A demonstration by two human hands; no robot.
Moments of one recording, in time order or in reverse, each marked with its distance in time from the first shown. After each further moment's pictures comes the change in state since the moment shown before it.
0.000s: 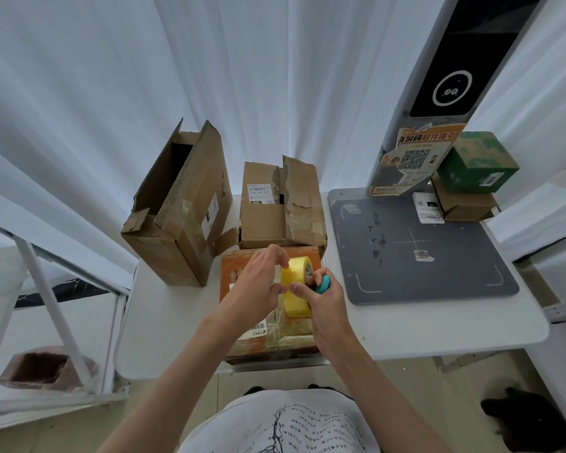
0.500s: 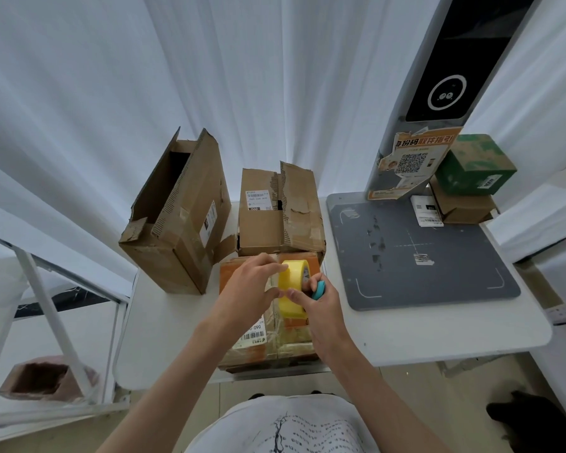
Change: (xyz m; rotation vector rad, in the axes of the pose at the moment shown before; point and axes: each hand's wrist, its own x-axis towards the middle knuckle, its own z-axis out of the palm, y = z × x) left_hand 0.006 -0.002 -0.009 0.187 0.032 0.071; right_hand 0.000 -0.006 0.004 -0.070 -0.014 -0.010
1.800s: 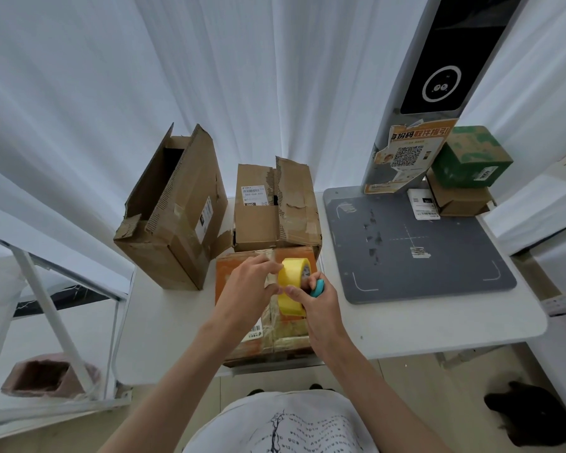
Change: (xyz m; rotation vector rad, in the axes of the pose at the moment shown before) left_hand -0.002 0.007 0.016 -0.037 0.072 -0.071; right_hand 0.002 0.011 -0.007 0.065 0.012 0.038
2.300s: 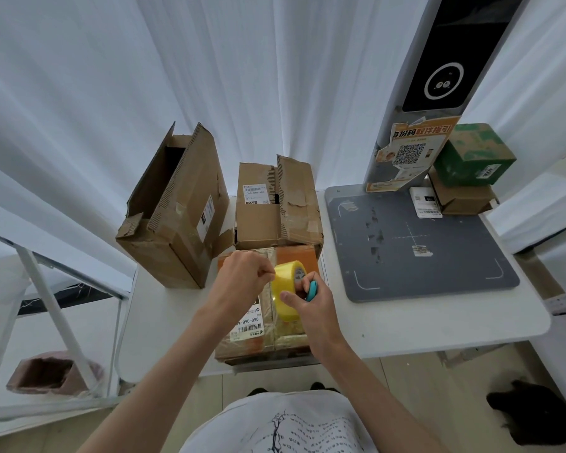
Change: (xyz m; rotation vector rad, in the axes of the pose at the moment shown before) left_hand 0.012 -0.007 -0.016 0.042 0.001 -0.020; right_hand -0.006 0.006 0.000 -0.147 -0.074 -0.122
